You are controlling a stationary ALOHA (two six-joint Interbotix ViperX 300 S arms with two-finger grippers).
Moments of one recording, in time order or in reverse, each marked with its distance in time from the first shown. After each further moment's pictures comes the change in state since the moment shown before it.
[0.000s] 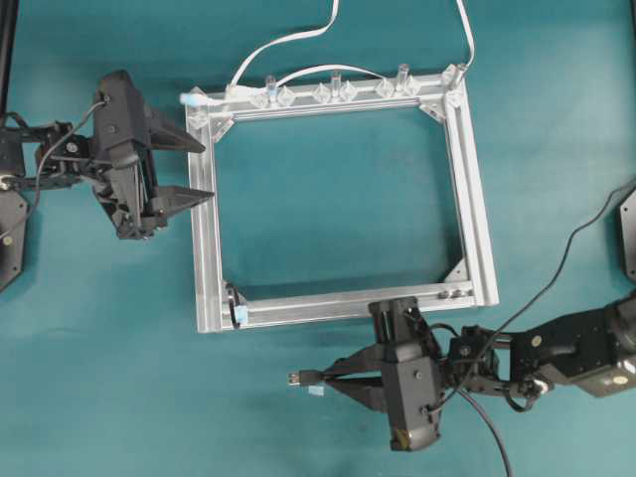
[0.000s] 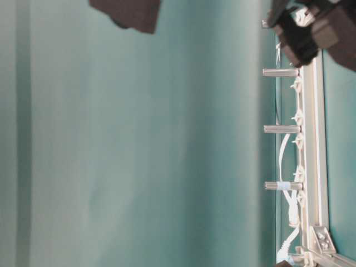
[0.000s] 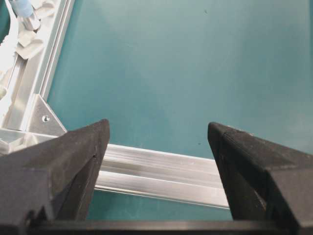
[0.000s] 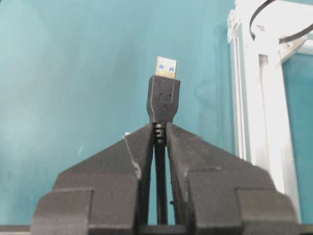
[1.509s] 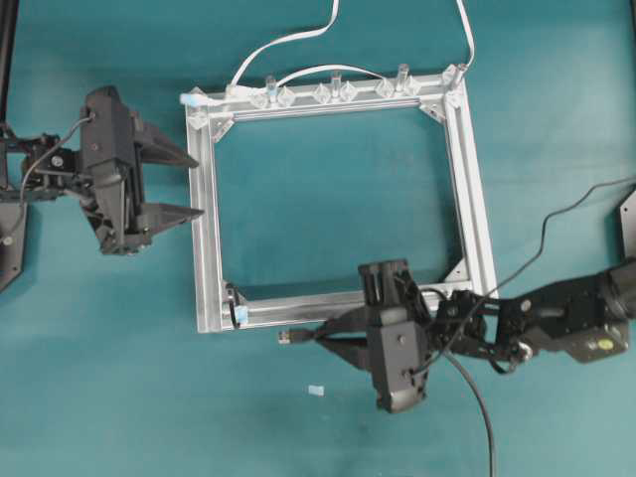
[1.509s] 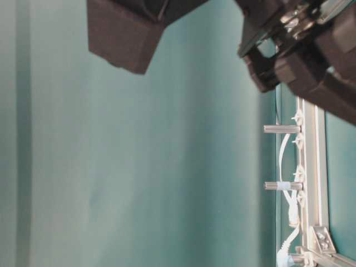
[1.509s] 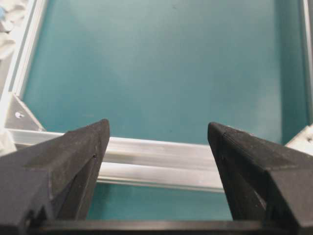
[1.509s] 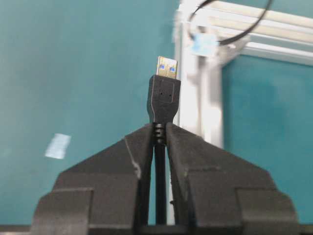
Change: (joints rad) left arm -0.074 -0.078 0.032 0.000 0.044 -0.002; right arm -0.114 -0.020 0.005 -0.008 0.043 -0.120
